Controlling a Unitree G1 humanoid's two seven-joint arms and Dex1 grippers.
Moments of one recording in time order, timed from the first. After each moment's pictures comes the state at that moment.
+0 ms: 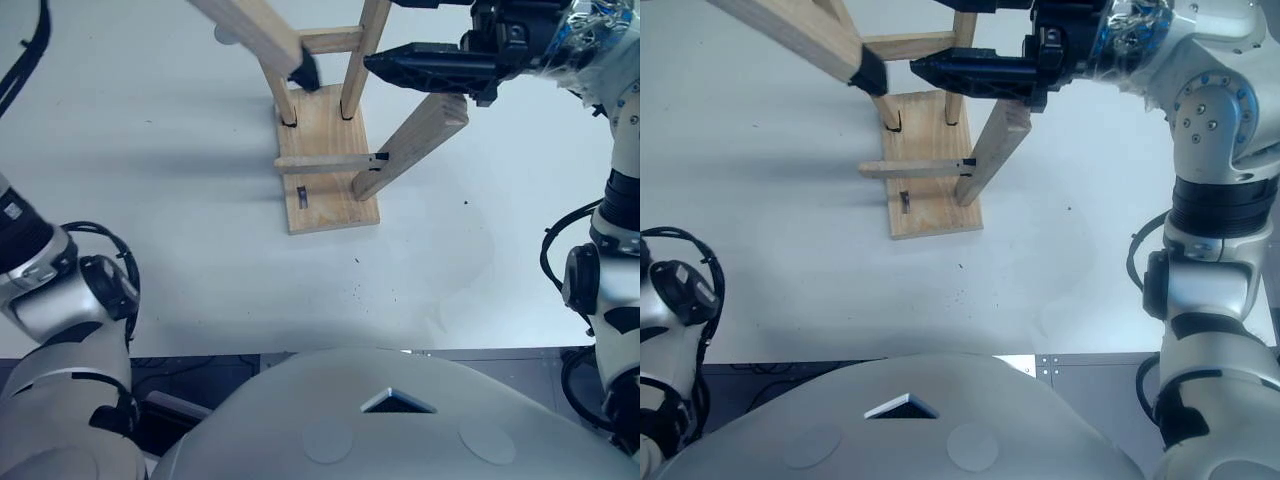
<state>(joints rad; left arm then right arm) -0.50 0.68 0.47 -0.23 -1.37 0.74 -0.54 -0.69 -0.56 0.04 -0.14 0.71 0.70 1.09</state>
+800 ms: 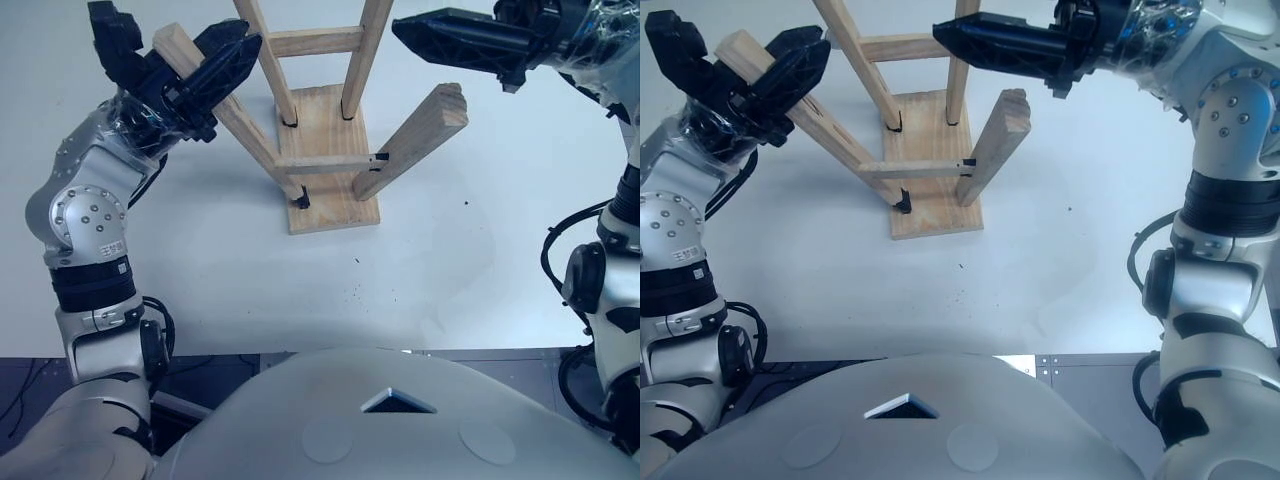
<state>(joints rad) -0.24 0.51 0.18 -0.16 -0.89 0.54 -0.83 -0.69 -0.56 -0.04 -0.11 0.81 0.81 1.07</state>
